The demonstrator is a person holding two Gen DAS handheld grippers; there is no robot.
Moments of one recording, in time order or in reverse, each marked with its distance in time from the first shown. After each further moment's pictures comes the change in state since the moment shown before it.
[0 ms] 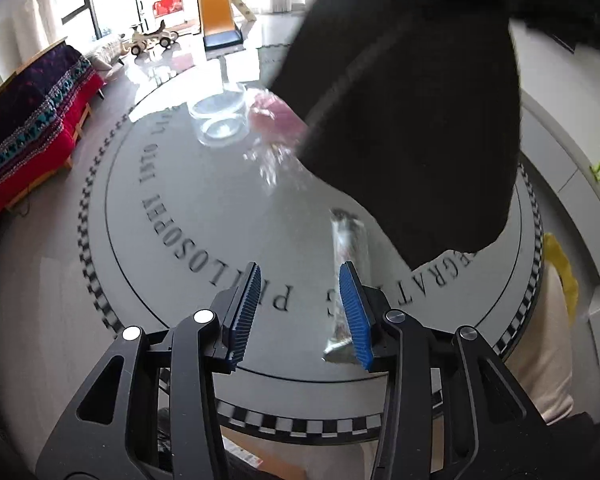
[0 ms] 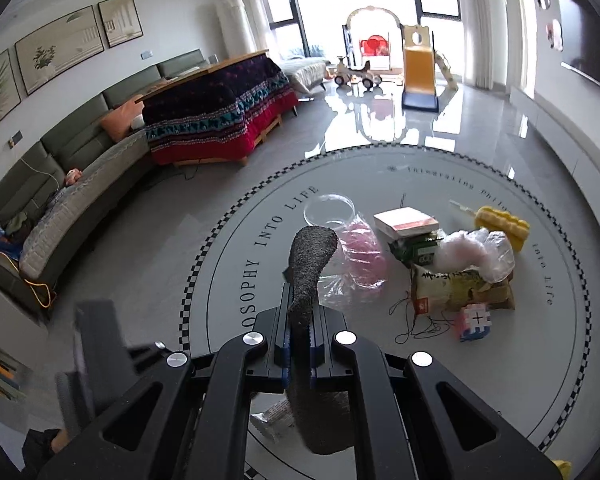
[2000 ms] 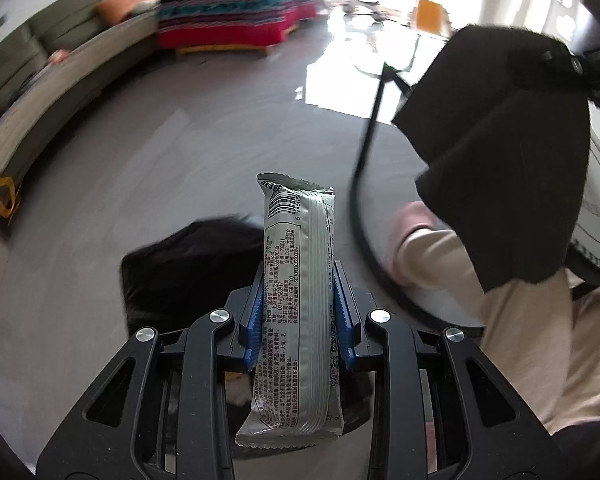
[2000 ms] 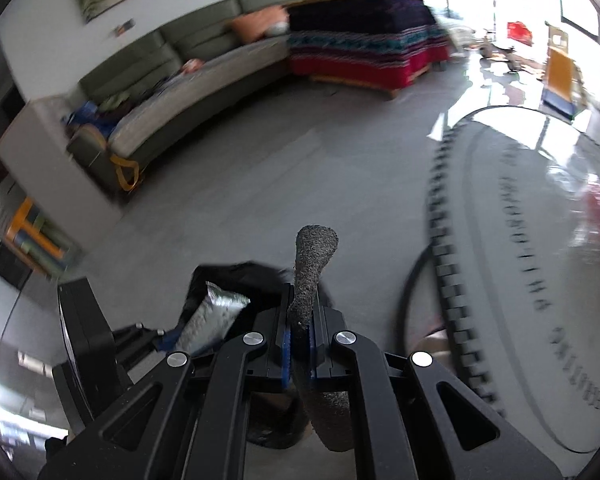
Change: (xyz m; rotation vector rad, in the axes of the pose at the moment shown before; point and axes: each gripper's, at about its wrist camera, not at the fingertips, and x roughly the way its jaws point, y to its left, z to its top) left arm -0.101 0.135 -0.302 -0.634 -0.002 0.412; right arm 0.055 0.277 -0.142 -0.317 0.243 0.339
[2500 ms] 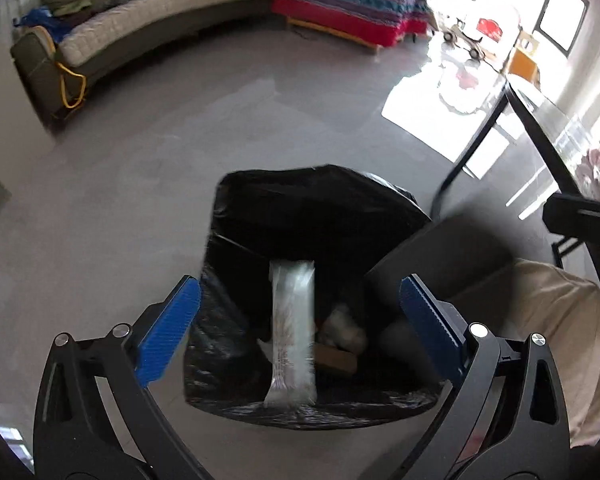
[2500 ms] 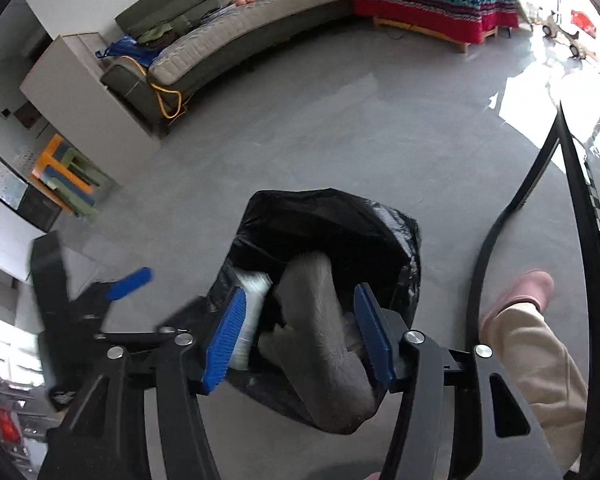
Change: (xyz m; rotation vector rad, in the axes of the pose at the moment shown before) left arm -0.004 0.113 -0.068 -0.311 -0.015 0.136; right arm 0.089 0.086 -0.045 -0.093 0.196 0.122
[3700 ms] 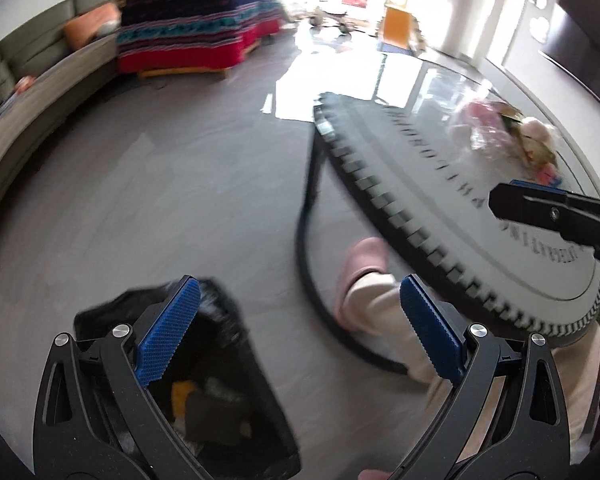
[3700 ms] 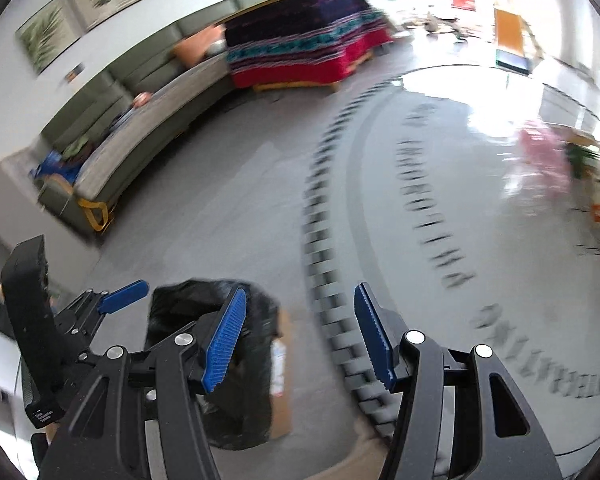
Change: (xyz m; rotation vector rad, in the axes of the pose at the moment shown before) left arm -0.017 -0.265 0.071 0.415 -0.029 -0.263; right arm -0.150 -0.224 -0.023 0.323 -0.261 -0.184
